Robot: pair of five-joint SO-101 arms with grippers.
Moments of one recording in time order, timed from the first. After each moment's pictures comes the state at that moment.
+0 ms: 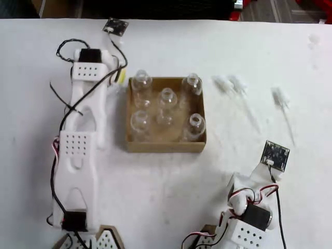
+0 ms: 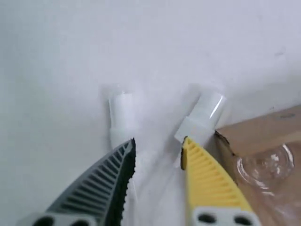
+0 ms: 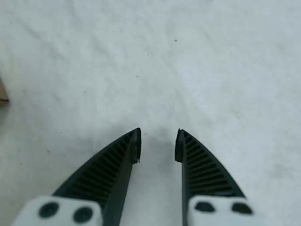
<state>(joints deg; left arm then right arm) -4.4 64.4 -72.7 86.3 -12.8 21.1 -103.0 96.4 72.3 1.5</state>
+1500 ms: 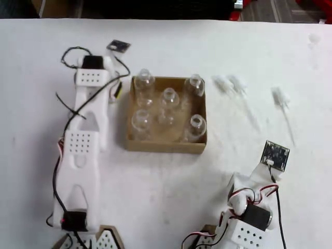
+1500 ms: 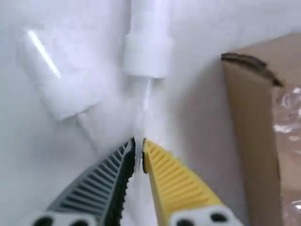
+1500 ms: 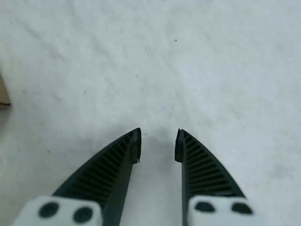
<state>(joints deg) -6.0 72.9 -81.1 101.5 -13.1 21.1 -103.0 96.4 72.3 1.5</state>
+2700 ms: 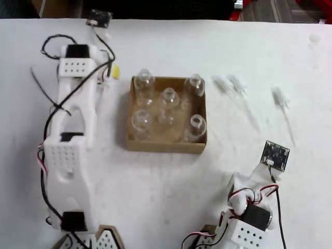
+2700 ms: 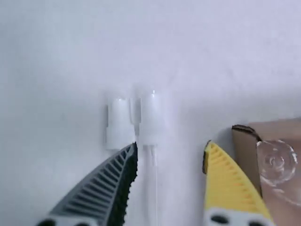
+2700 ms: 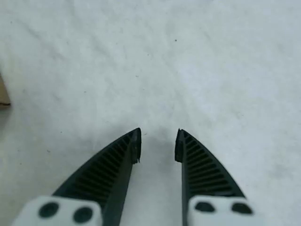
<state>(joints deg) -6.8 47.5 -48.3 75.7 -6.2 21.1 -103.0 96.4 72.3 1.5</state>
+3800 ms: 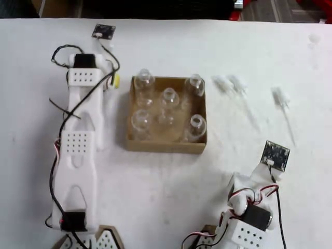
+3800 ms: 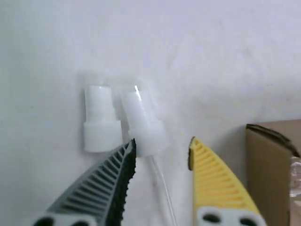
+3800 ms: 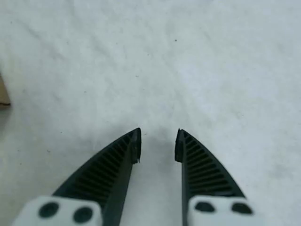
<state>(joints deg) -7.0 74.6 -86.5 92.5 -2.9 21.1 -103.0 96.4 72.3 1.5</state>
